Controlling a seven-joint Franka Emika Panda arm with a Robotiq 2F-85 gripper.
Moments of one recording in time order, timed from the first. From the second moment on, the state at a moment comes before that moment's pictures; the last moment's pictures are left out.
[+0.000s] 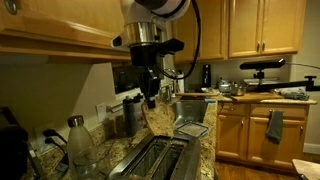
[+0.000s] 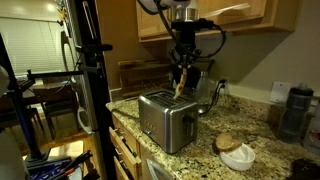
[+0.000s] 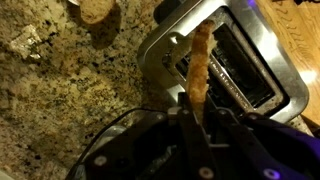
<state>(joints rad) 0.04 0.05 0.11 -1.90 -0.04 1.95 -0.83</state>
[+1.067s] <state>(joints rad) 0.05 0.03 0.11 -1.96 -0.06 2.03 -0.97</state>
